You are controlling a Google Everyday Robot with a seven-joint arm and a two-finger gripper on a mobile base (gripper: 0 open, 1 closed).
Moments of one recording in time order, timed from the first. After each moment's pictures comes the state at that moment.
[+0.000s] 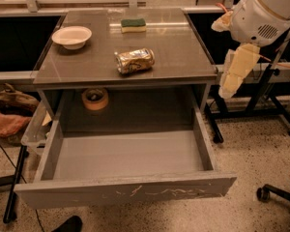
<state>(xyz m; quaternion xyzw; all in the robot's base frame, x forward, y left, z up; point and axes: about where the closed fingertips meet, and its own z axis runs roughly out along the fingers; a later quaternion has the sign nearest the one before) 0.536 -0.174 0.970 -0.67 0.71 0.02 0.22</state>
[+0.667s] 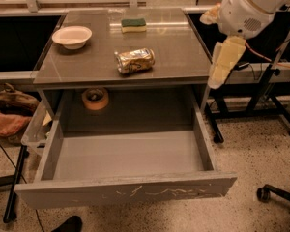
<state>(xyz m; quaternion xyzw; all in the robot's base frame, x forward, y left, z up) 0.566 -0.161 0.972 -0.68 0.69 0.02 0.24</state>
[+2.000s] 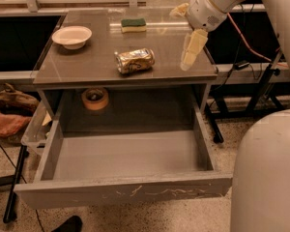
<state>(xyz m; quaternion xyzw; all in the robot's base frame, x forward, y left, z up) 0.685 -0.107 0.937 -0.73 0.62 0.08 0.29</state>
